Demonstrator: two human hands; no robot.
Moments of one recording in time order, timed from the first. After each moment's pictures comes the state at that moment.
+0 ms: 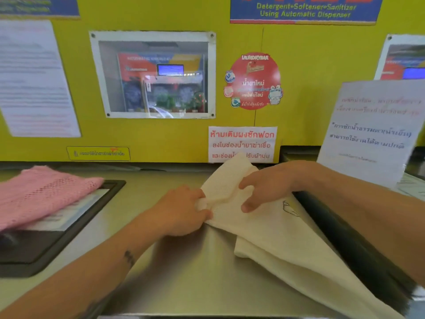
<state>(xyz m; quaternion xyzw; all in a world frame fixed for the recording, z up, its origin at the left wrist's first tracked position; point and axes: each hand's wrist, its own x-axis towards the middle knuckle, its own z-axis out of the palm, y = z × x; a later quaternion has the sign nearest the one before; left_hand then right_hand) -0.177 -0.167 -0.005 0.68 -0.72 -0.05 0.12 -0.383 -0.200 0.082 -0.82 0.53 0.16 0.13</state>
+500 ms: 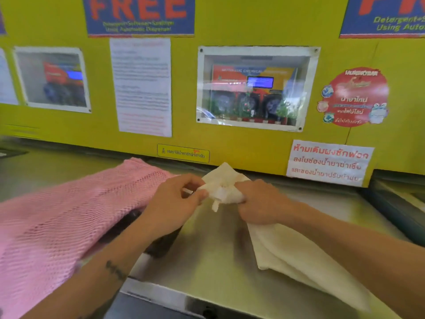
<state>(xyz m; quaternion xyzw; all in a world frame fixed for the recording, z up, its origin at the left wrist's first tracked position) -0.009 -0.081 0.001 0.65 -0.57 -0.11 0.49 -0.192 -0.173 0.033 -0.90 0.41 -0.08 0.08</state>
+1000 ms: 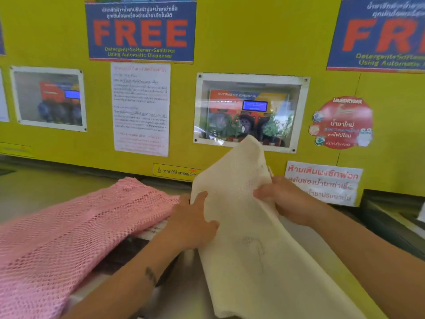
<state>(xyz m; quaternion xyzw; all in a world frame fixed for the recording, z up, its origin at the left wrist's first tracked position) -0.017 -0.114 0.007 0.77 -0.57 -0.11 0.26 -0.213 -0.211 0.066 -0.70 0.42 -0.30 0.49</state>
